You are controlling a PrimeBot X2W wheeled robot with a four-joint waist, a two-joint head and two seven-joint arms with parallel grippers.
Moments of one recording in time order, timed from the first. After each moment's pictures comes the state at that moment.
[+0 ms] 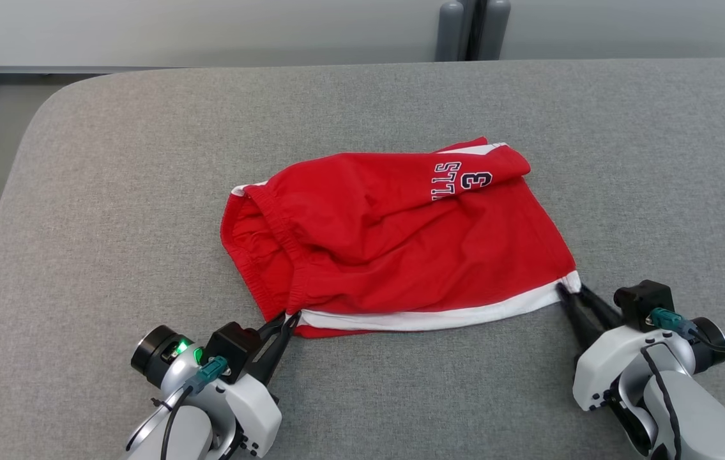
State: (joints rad) left arm -0.37 0.21 -0.60 0.60 -0.23 -0.13 -0.26; right arm -0.48 -0.22 0.46 0.84 0.35 0.13 -0.26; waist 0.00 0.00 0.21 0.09
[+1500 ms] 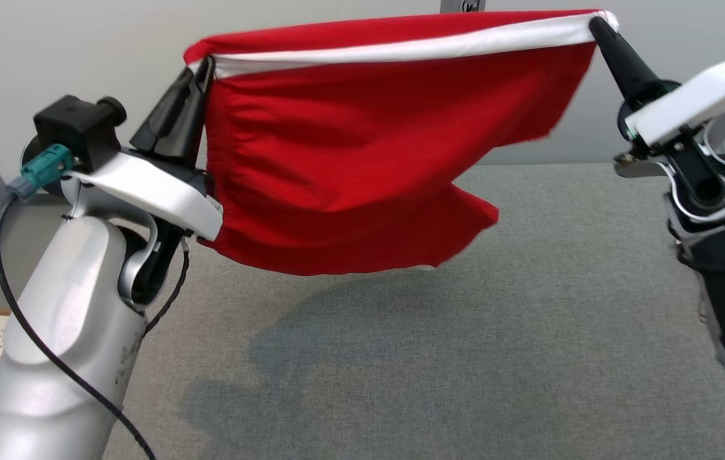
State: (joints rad) left arm -0.67 0.24 -0.35 0.35 -0.48 -0.13 -0.11; right arm -0.86 -0.27 0.35 0.52 1.21 0.13 0.15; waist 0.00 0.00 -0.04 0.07
